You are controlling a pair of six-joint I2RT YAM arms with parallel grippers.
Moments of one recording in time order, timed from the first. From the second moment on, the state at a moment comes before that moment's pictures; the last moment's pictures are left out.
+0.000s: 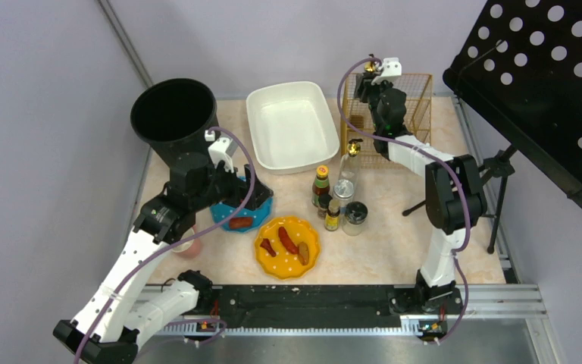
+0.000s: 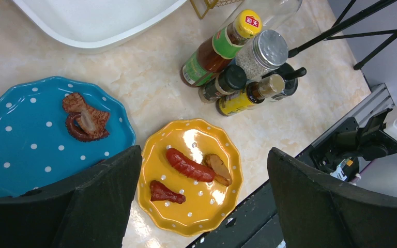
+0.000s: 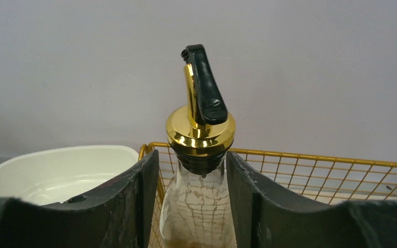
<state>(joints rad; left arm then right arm) -0.46 0.85 1.01 -0.63 0.28 -0.34 0.28 1.90 1.32 0.79 0.15 0.03</state>
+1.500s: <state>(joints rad) -0.46 0.74 0.91 -0.60 0.30 -0.34 0.29 0.88 0.87 -0.08 0.05 0.21</state>
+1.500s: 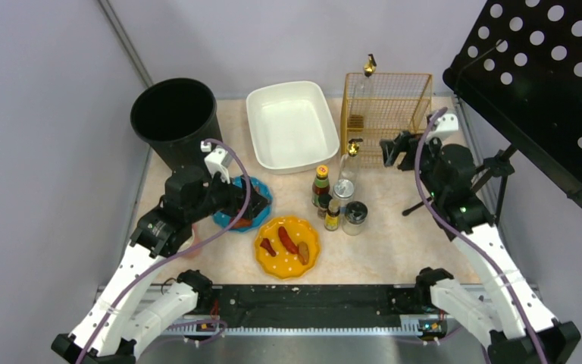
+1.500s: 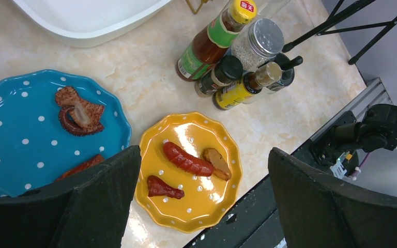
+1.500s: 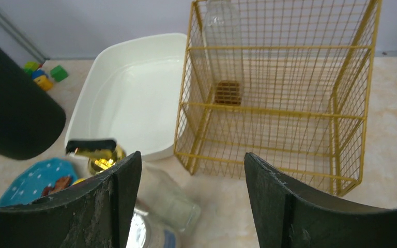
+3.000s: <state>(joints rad) -0.46 0.72 0.89 -0.60 0.31 -0.34 0.60 1.02 0.58 0.44 0.21 0.12</state>
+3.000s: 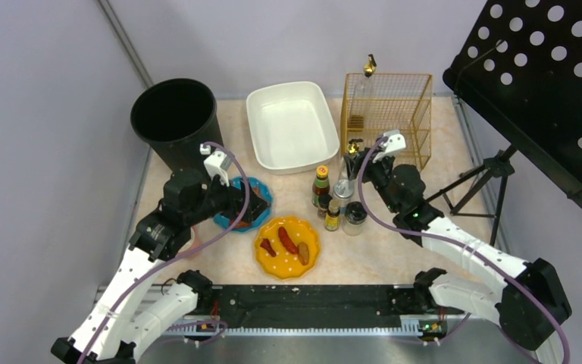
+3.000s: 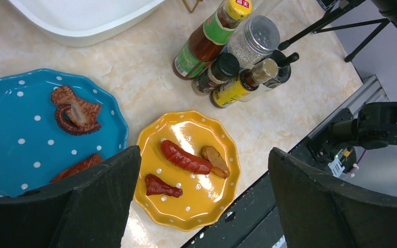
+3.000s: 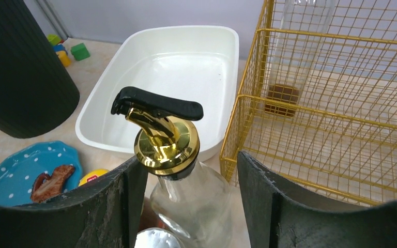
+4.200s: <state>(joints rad) -0.46 0.73 0.89 -0.59 0.31 -0.34 0.62 1.20 0.57 0.69 0.24 0.03</state>
